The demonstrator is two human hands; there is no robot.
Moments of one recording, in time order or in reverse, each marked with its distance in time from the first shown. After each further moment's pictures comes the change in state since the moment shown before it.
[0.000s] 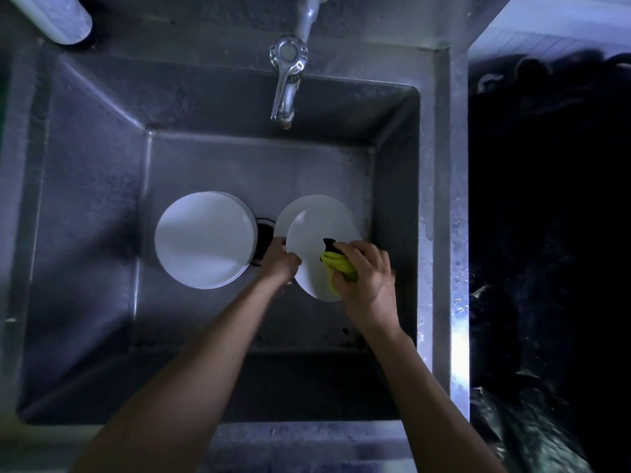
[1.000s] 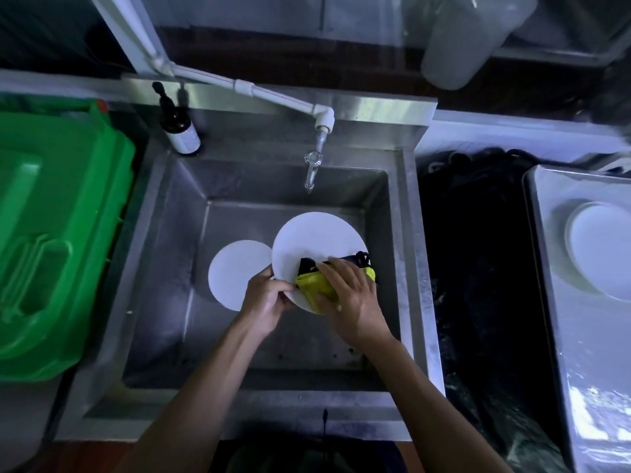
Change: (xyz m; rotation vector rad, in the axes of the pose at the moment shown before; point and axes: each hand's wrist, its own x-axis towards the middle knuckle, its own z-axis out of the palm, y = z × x) left_hand -0.192 0.023 -0.085 -0.617 -0.157 0.270; right_hand -0.063 -0.102 -0.078 -0.062 -0.026 -0.294
